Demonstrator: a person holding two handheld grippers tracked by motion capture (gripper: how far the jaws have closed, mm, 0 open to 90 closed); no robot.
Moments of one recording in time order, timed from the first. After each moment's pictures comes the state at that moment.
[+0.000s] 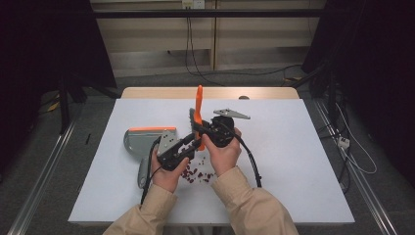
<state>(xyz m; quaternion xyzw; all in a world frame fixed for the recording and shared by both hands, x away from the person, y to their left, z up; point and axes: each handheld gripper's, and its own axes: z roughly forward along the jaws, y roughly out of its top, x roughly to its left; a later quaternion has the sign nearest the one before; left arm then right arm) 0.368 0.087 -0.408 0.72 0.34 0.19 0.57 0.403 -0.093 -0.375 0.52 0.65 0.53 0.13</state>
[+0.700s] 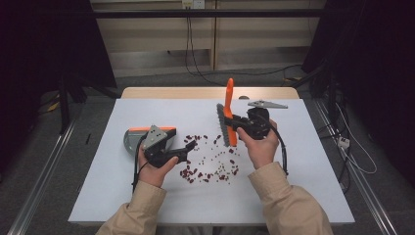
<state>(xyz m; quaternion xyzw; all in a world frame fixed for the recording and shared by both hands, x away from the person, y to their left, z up) 0.377 0.118 -0.396 0.73 0.35 0.18 0.56 0.401 -0.184 -0.350 0.50 0.68 0.51 0.14</state>
